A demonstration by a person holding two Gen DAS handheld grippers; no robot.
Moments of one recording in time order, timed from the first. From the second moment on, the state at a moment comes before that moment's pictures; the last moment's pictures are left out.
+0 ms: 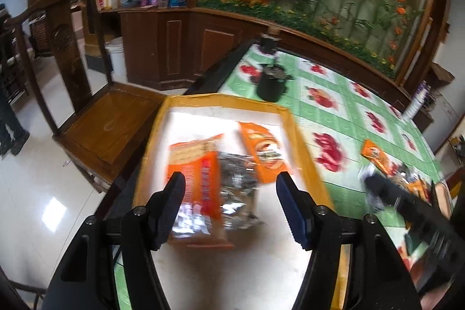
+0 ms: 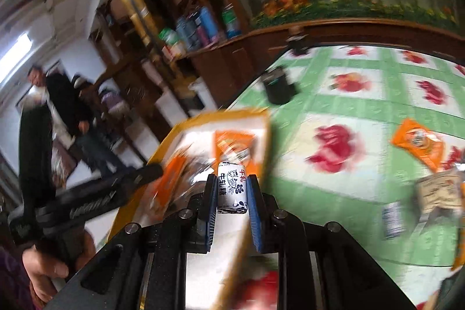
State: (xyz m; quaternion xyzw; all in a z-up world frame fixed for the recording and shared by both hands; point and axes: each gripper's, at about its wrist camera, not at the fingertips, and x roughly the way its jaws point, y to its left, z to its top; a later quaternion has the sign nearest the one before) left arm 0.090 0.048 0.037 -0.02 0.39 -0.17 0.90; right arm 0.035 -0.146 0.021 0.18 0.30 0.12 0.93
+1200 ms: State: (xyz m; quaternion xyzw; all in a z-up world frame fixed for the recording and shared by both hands) left arm 0.068 -0.172 -0.041 0.07 0.43 -0.31 0.84; right arm -0.003 -0.331 -0.020 0.29 0.33 -0.03 0.90
